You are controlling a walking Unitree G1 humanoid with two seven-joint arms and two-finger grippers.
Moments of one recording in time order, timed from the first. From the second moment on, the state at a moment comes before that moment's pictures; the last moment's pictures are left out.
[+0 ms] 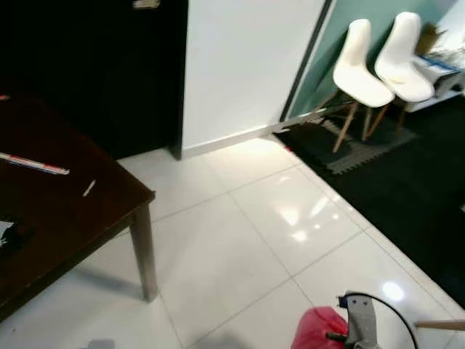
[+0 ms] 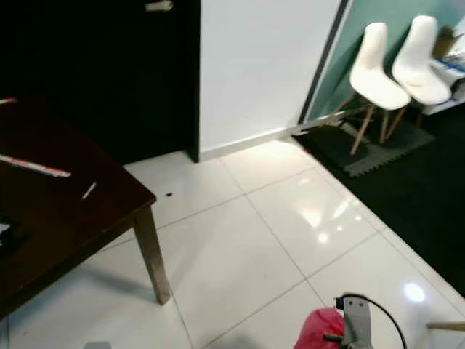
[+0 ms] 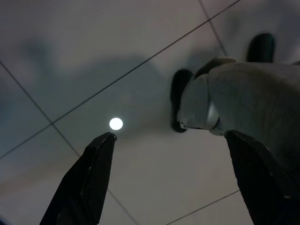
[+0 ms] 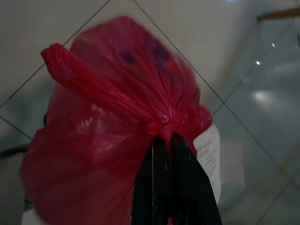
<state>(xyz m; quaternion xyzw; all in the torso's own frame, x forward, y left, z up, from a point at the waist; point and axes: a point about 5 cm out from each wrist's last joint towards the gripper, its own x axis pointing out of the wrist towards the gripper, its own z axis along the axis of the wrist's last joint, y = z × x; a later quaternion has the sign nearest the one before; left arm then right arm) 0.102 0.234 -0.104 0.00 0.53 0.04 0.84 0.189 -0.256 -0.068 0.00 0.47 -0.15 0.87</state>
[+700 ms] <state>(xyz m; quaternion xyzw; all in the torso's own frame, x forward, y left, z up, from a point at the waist) 0.096 0.237 -0.105 0.01 0.55 0.06 0.83 0.186 -0.250 -0.071 0.01 0.47 -0.14 0.87</state>
